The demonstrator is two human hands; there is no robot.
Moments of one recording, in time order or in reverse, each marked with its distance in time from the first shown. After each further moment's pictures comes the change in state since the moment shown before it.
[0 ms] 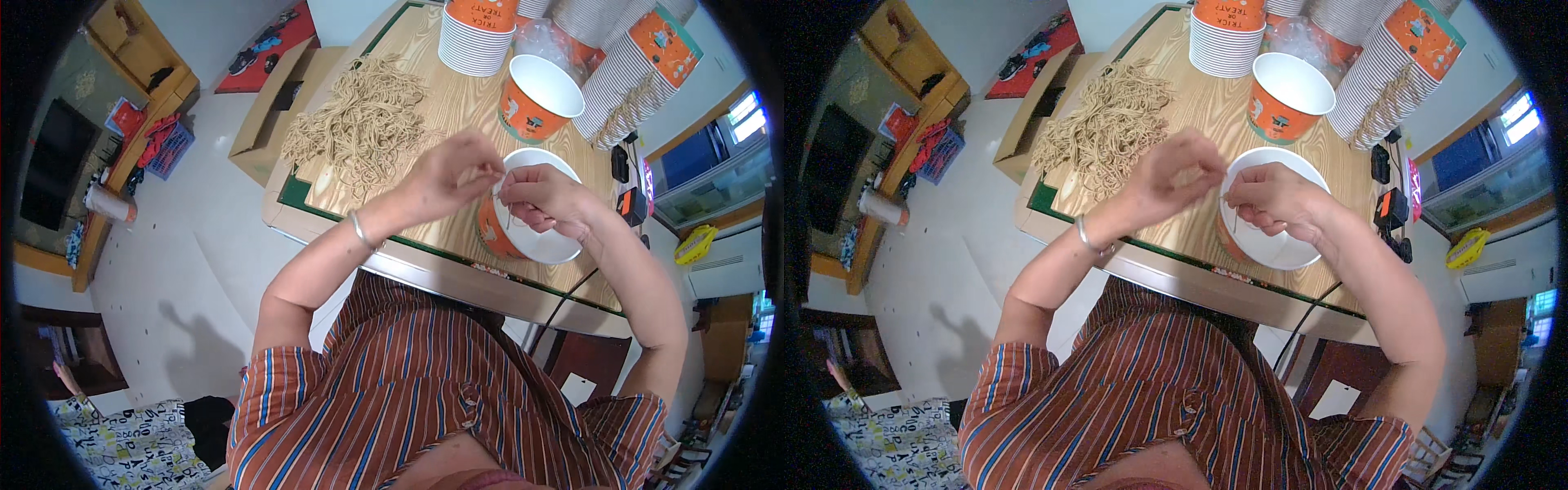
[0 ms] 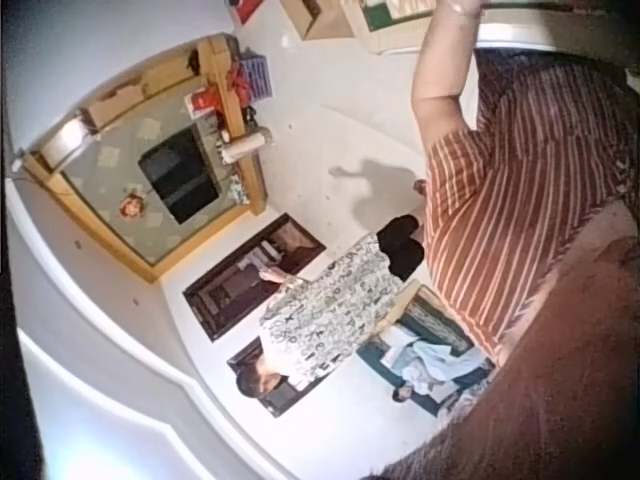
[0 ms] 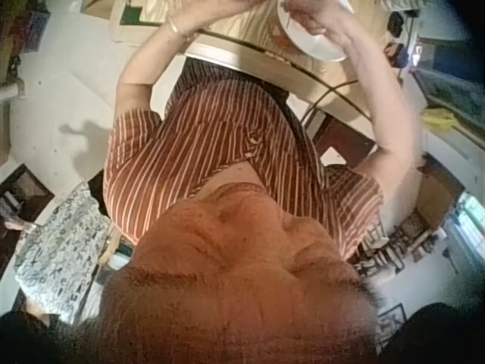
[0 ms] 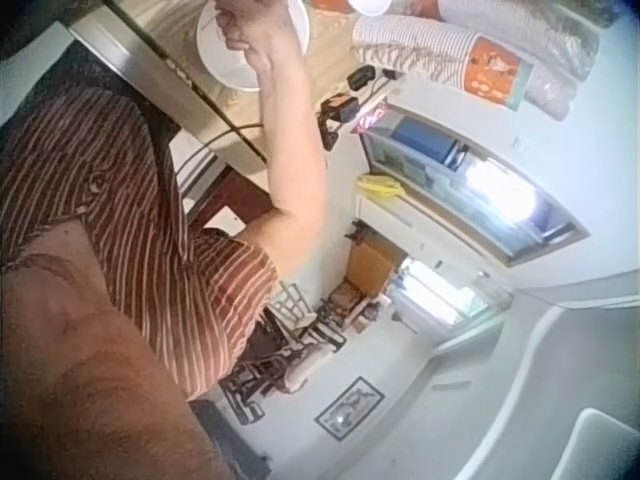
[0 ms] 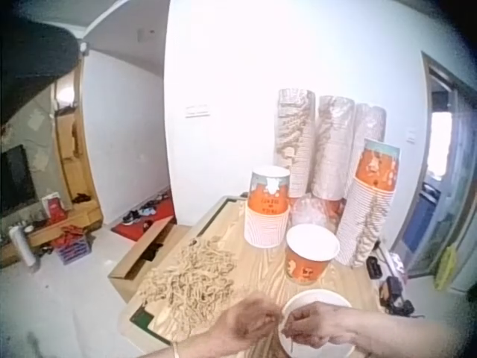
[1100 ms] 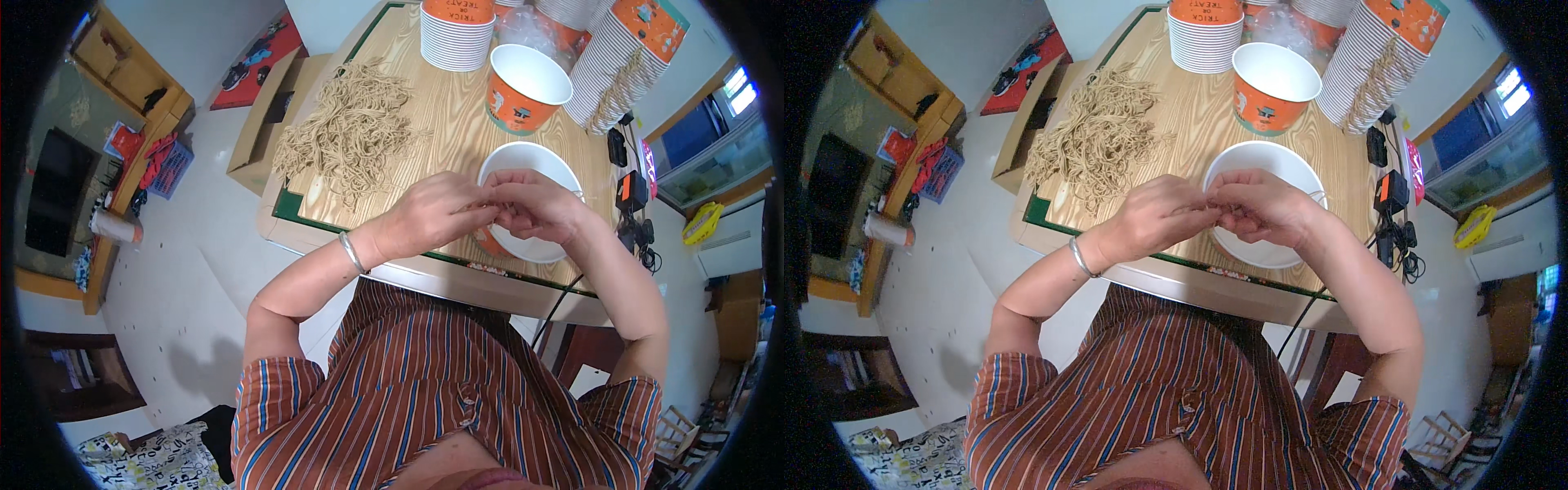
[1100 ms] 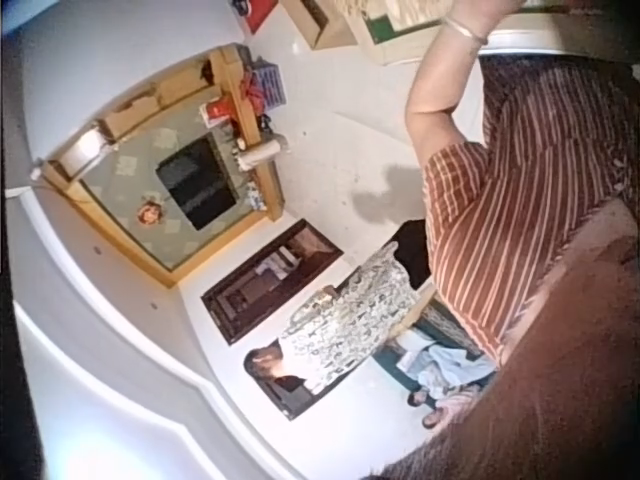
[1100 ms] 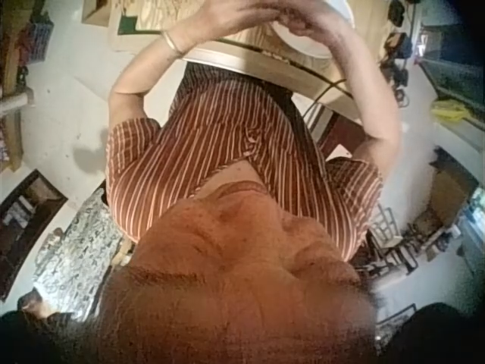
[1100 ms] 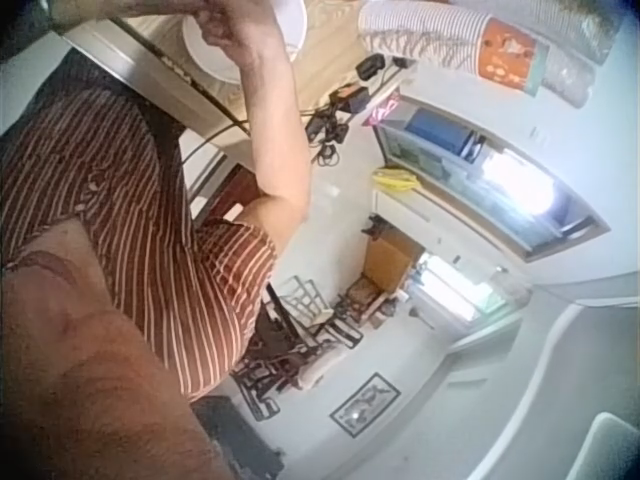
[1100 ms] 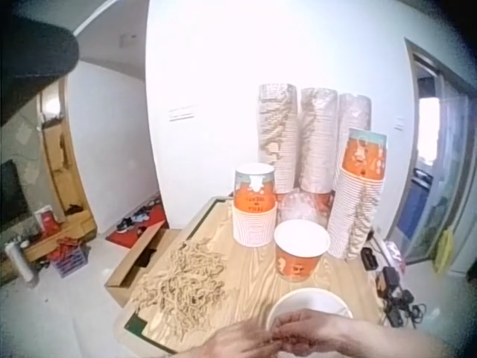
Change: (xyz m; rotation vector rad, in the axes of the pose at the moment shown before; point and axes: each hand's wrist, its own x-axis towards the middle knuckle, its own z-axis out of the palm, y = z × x) left_hand -0.021 0.004 0.008 0.403 -0.152 0.442; right_hand 0.011 0.027 -0.003 0.330 -0.203 -0.080
